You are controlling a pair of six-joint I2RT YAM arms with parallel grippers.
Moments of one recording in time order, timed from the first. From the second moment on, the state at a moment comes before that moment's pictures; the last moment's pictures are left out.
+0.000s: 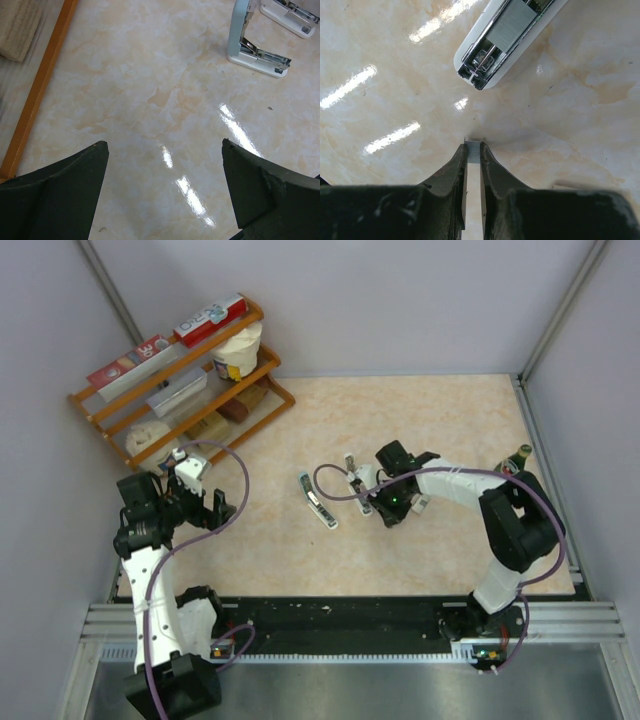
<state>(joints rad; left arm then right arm) 0.38 0.77 0.76 -0.73 0.79 0.54 0.57 1.71 1.04 -0.65 -0.26 -0.45</state>
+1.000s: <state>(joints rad) 0.38 0.77 0.75 -0.72 0.77 0.54 0.86 1.70 1.28 -0.35 -0.04 0.01</state>
